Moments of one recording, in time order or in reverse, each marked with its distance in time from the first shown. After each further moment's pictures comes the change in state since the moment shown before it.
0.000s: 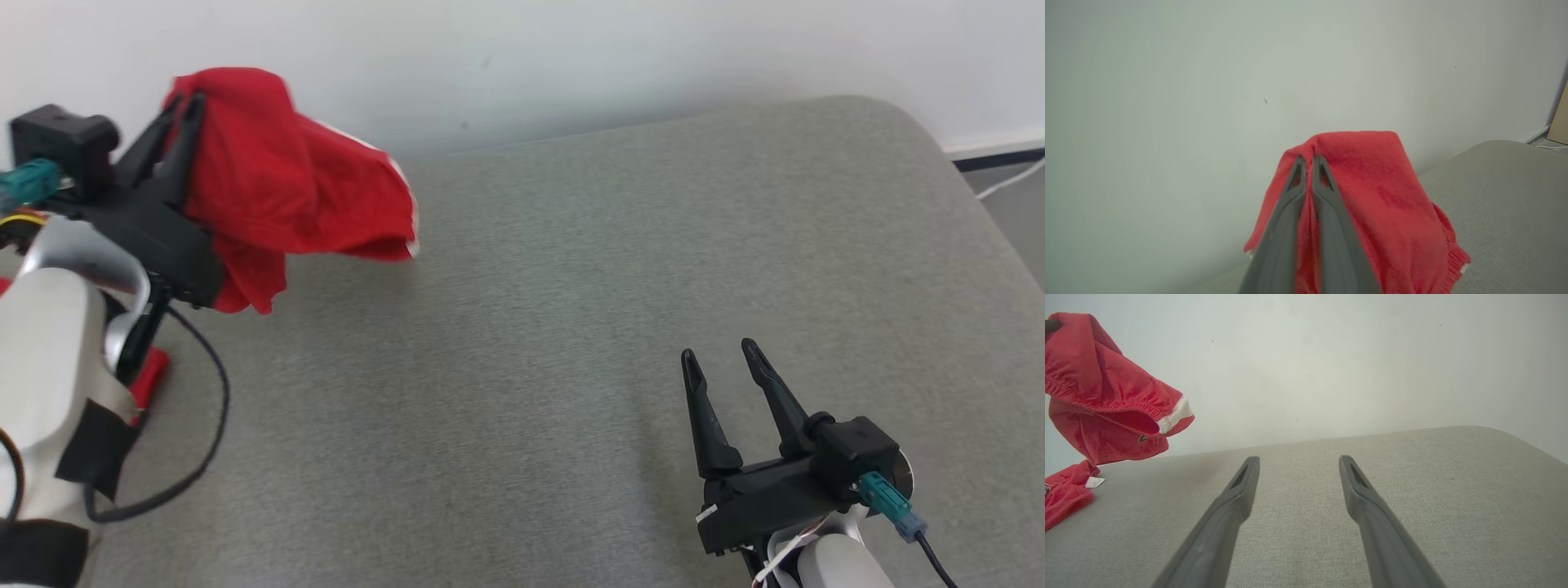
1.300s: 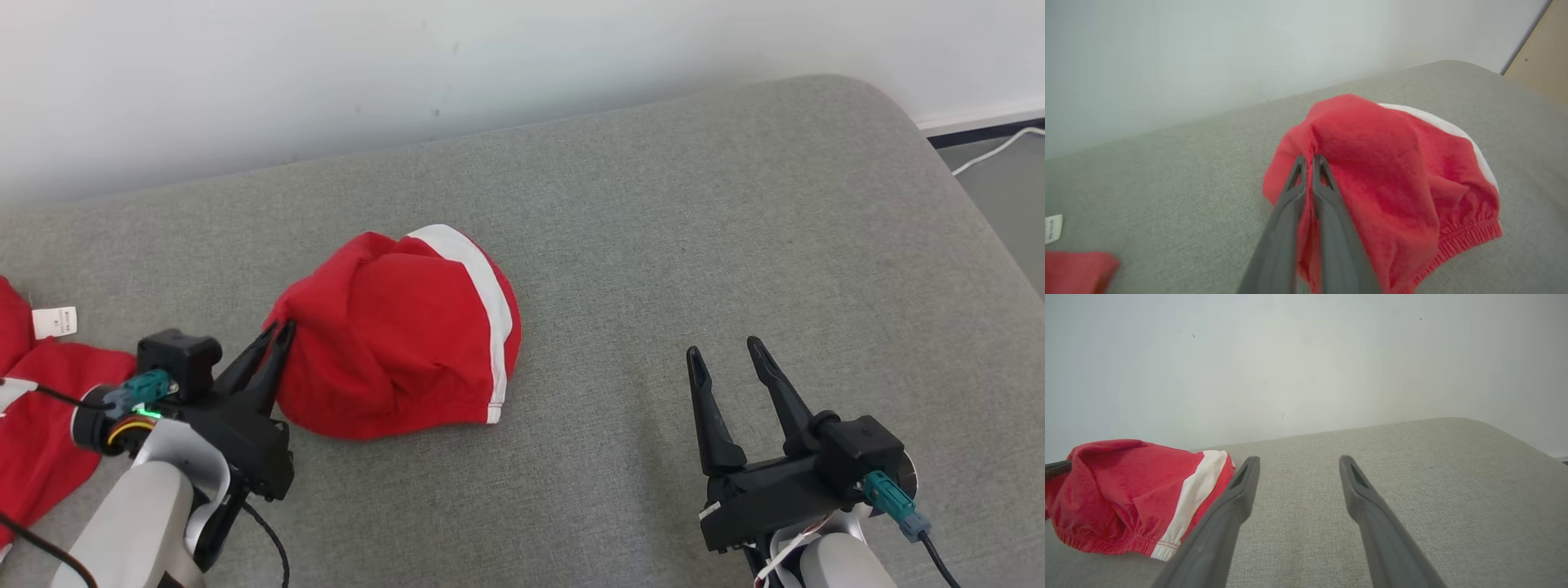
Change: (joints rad) left arm 0.340 -0.029 -0.094 -0.067 -0.123 0.025 -0.007; right arm 0.001 0.008 -0.019 -0.004 -0.006 0.000 0.000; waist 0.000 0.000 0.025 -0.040
